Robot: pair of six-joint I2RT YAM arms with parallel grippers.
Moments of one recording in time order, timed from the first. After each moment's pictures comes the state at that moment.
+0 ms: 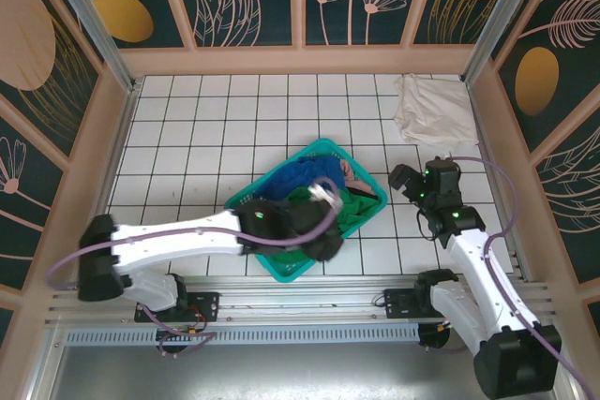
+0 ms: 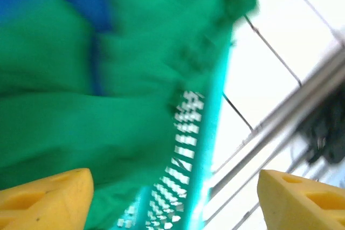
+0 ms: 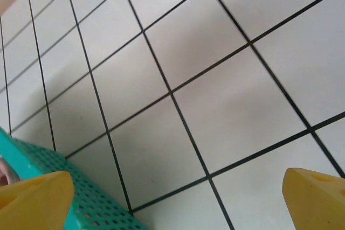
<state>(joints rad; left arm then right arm) -1.34 1.50 1.23 -0.75 -0.20 -0.57 0.13 0.80 0.56 -0.48 0.03 0.67</state>
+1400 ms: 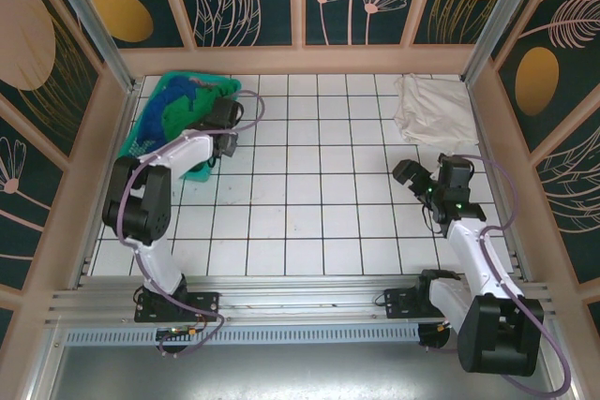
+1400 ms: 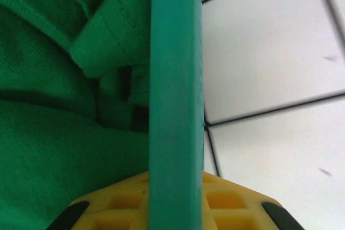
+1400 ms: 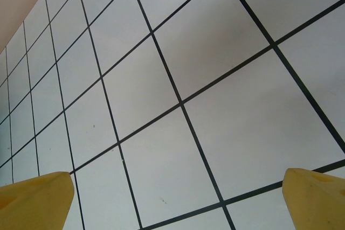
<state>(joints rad) -0.28 1.86 1.27 -0.37 -0.39 0.18 -0.06 0.95 0.52 -0.29 -0.23 0.61</state>
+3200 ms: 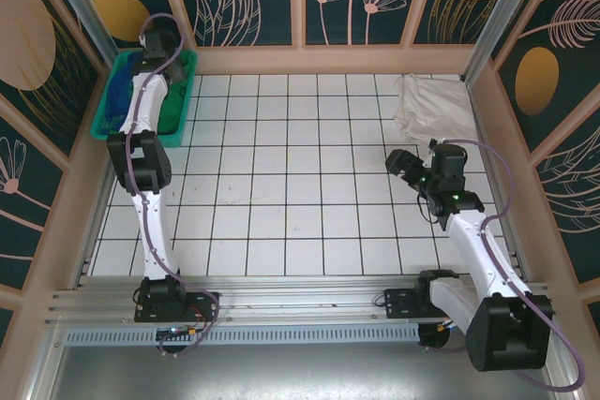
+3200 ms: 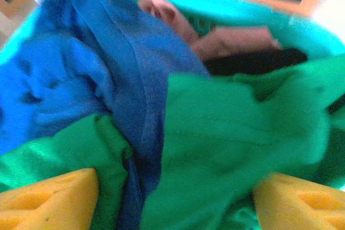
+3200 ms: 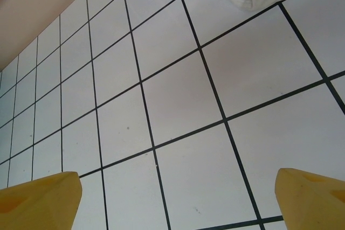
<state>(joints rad) 0.08 2.45 2.38 -0.68 -0.29 -0.19 0.06 0.97 0.62 -0.30 -0.18 0.57</state>
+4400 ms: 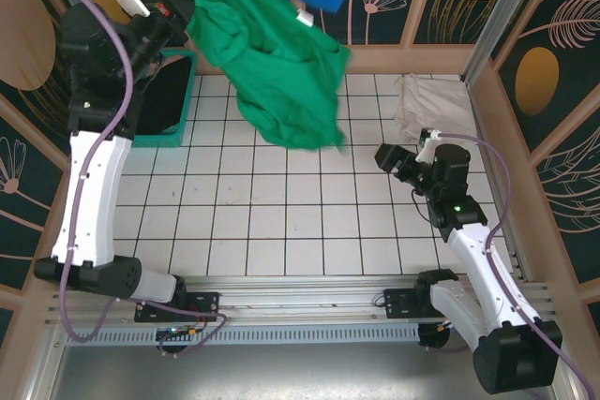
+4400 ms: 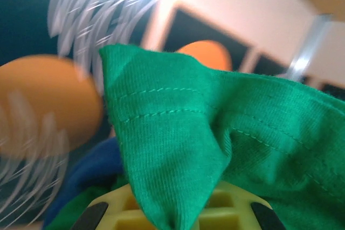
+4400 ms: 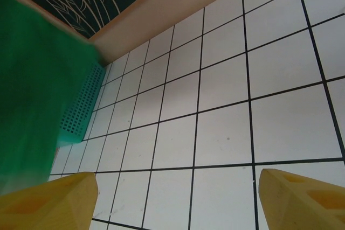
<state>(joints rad) -0.13 1.45 1.88 -0.24 0.32 -0.49 0.15 0.84 0.62 -0.16 -0.36 0.59</state>
